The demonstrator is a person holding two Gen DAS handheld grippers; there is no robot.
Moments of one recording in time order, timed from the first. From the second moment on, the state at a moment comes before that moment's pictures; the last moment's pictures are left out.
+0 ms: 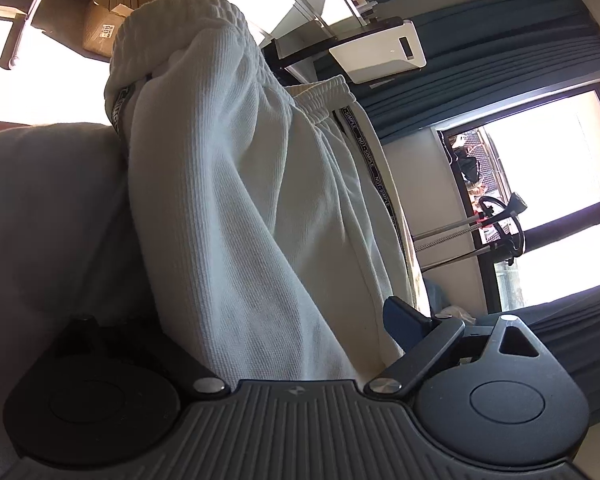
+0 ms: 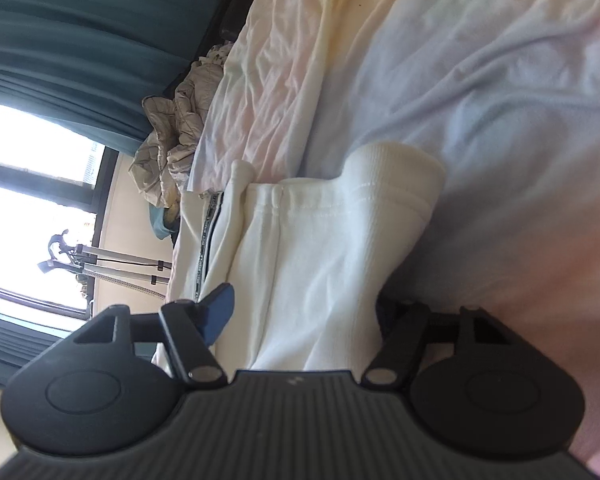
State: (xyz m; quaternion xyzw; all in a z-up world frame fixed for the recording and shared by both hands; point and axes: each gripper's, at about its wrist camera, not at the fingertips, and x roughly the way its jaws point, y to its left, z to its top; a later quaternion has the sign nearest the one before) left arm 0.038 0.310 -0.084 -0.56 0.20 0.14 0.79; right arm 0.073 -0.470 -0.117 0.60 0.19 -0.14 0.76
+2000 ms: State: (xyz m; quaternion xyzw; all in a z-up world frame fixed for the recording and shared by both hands) left arm 0.415 0.301 -0.047 -0.39 0.28 0.06 0.87; right arm 0.418 -0.463 -0.132 0.38 0.20 -0.13 0.89
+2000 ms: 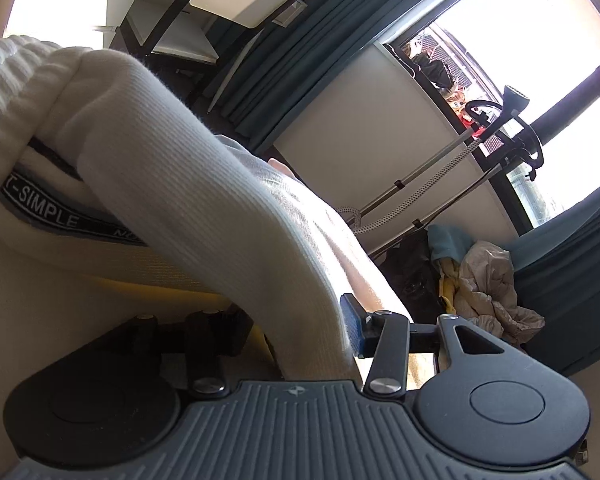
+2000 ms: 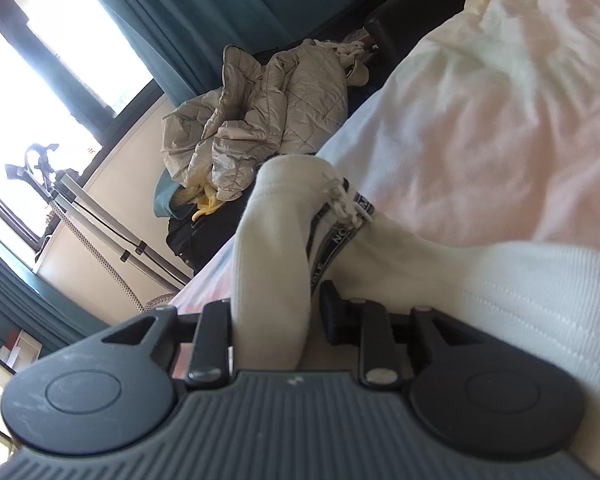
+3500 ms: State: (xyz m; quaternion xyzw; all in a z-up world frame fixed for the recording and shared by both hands) left arm 0.243 0.308 0.043 -0.40 0.21 0.21 0.87; right arm 0.257 -0.469 -0.083 0.47 0.14 -0.18 0.85
